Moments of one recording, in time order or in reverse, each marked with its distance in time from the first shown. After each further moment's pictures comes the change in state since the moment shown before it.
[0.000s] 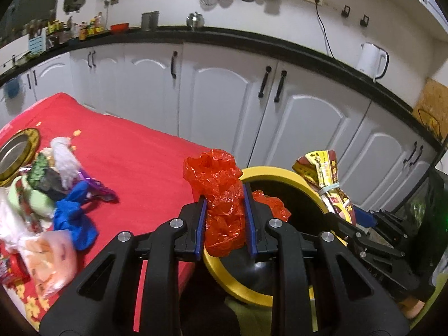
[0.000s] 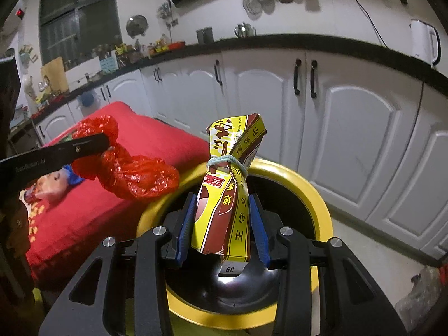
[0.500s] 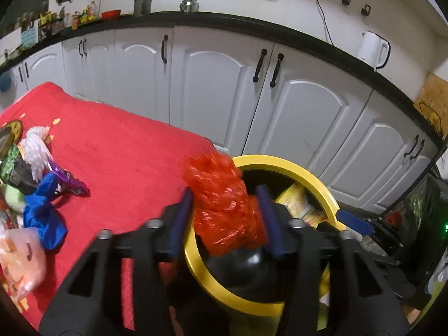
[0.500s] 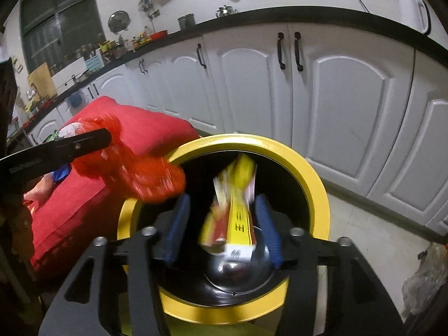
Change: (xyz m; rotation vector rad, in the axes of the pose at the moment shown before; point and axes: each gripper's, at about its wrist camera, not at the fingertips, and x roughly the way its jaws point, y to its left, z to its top) left arm 0.031 -0.009 -0.004 -0.014 0.061 -0.026; right arm 0.017 -0.025 -0.015 0.088 0.060 -0.020
